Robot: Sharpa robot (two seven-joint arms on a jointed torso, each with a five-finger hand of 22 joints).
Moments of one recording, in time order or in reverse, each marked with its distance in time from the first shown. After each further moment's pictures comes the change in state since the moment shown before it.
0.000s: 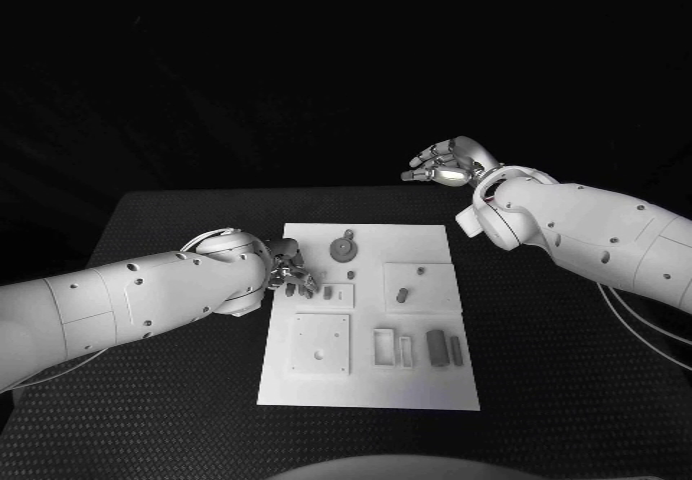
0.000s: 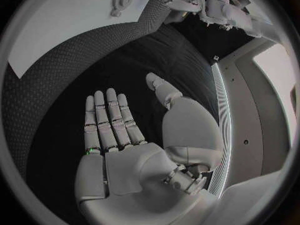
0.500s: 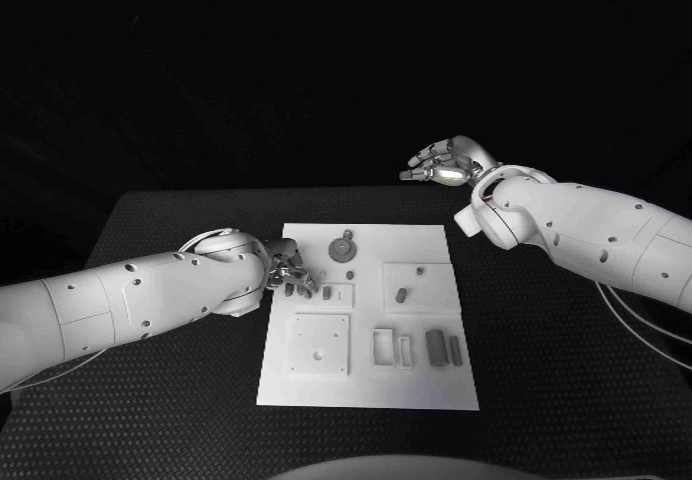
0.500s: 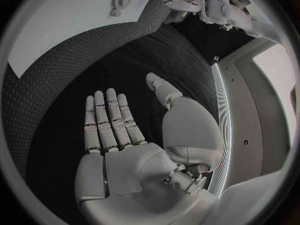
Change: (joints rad) left arm 0.000 0.000 0.001 -0.002 0.005 -0.002 0.004; left_hand 0.000 0.000 0.001 0.001 0.000 0.000 0.000 0.000 0.000 0.000 0.000 0.000 -0.001 0.000 0.000 0.000 0.000 0.000 0.000 0.000 0.000 0.000; right arm 0.001 0.000 0.000 0.001 -0.001 0.000 0.000; right_hand 0.000 0.000 0.000 0.000 -0.004 0.000 0.000 0.000 0.001 0.000 0.000 0.000 0.000 0.000 0.000 0.000 0.001 0.000 0.000 0.000 0.004 -0.001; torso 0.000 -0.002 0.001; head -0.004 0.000
